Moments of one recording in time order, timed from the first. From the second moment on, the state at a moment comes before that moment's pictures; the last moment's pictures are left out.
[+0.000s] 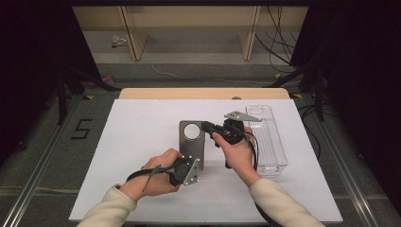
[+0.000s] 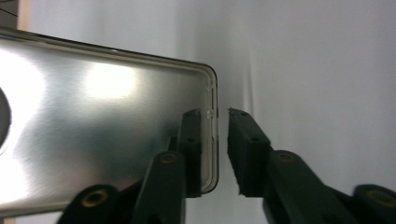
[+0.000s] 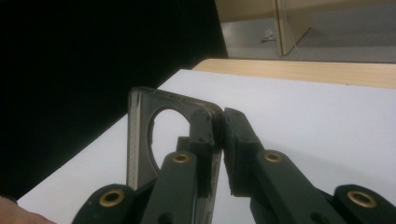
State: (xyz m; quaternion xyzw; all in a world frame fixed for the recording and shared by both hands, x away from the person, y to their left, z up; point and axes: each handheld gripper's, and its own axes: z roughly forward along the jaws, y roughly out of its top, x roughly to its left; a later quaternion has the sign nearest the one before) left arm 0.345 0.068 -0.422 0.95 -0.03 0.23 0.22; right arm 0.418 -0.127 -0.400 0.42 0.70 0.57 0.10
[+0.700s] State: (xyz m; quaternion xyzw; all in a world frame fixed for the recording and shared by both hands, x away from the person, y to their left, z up) left arm 0.376 0.126 -0.382 0.82 0.20 0.20 0.49; right arm 0.421 -0.134 -0.399 0.42 0.70 0.56 0.12
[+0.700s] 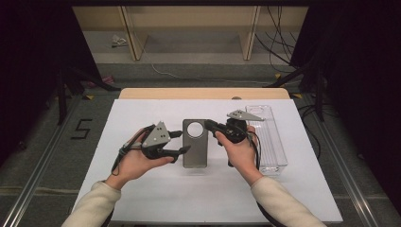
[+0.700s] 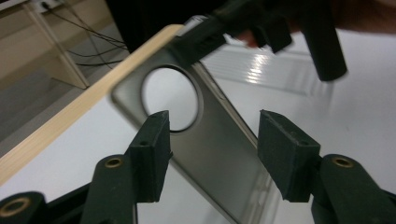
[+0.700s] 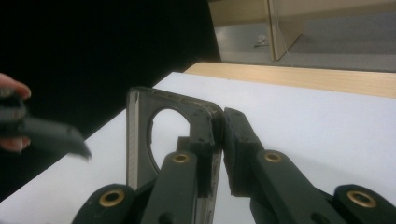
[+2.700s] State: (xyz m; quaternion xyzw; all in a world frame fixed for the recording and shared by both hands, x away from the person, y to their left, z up) left arm 0.390 0.145 -0.386 0.75 0.34 0.23 0.51; right arm 0.417 -0.132 -0.394 0.40 0.71 0.56 0.16
